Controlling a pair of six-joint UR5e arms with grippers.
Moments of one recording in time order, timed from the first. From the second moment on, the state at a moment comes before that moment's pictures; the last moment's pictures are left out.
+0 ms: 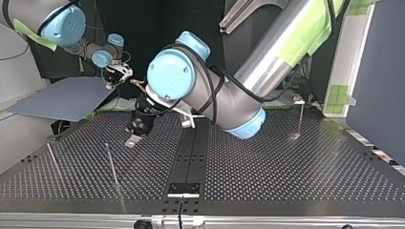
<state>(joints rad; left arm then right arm) -0.65 -1.97 -1.10 -3.23 -1.54 -1.97 1.65 -0.43 1.60 -0.83 1.68 1.63</state>
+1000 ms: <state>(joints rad) -0.66 -1.97 -1.14 -3.33 -1.58 -1.90 1.65 -0.43 1.59 -0.82 1.68 1.63</state>
